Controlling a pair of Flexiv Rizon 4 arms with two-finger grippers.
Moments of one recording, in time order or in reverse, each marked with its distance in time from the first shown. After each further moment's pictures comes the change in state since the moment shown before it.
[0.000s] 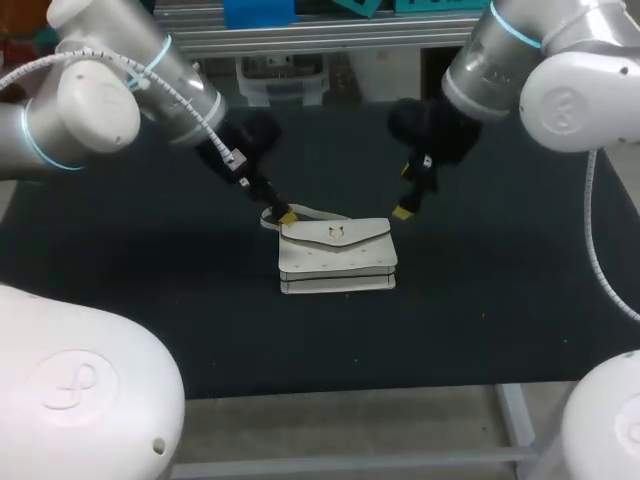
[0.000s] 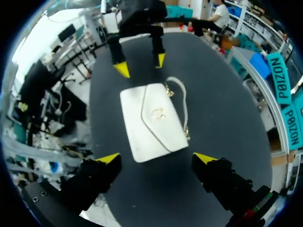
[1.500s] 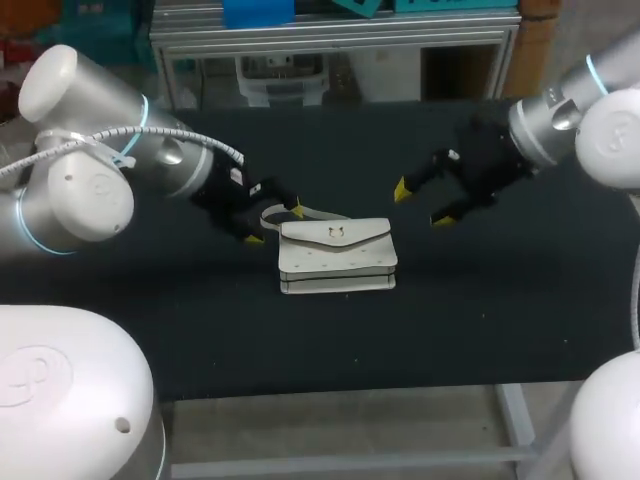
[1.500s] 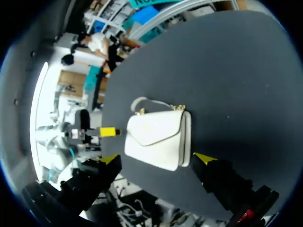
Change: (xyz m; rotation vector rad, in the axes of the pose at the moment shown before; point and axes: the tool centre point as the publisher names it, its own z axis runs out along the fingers) left arm 0.004 0.018 0.025 0.252 -0.003 -1.142; right arm 0.016 -0.022 0.016 -0.343 0.291 1.241
